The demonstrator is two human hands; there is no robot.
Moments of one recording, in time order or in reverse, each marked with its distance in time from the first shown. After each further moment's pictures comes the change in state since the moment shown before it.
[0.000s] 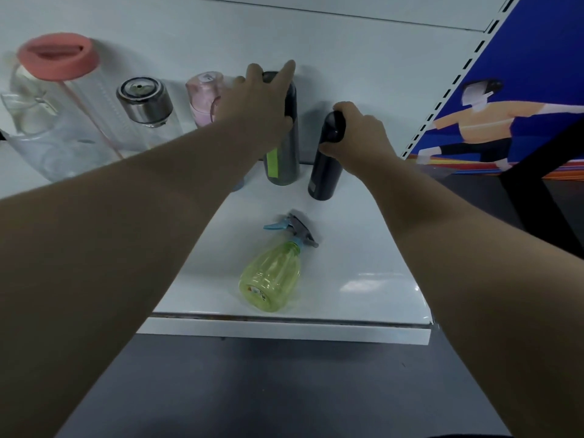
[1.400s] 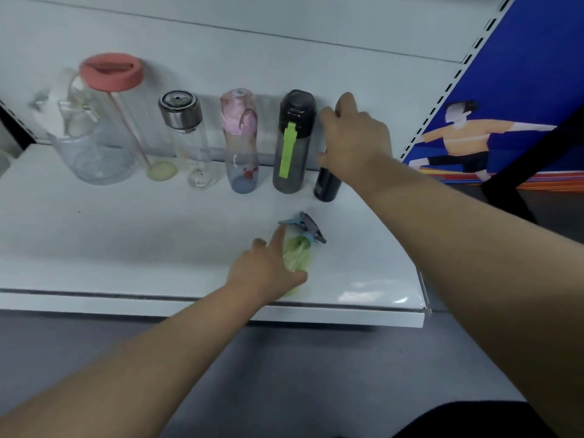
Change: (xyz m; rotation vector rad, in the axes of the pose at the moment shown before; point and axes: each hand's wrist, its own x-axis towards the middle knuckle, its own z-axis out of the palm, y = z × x) left_hand -0.188 -0.002 0.077 -0.297 -0.561 -0.180; right_hand -0.052 -0.066 -0.018 -0.705 0.117 -0.236
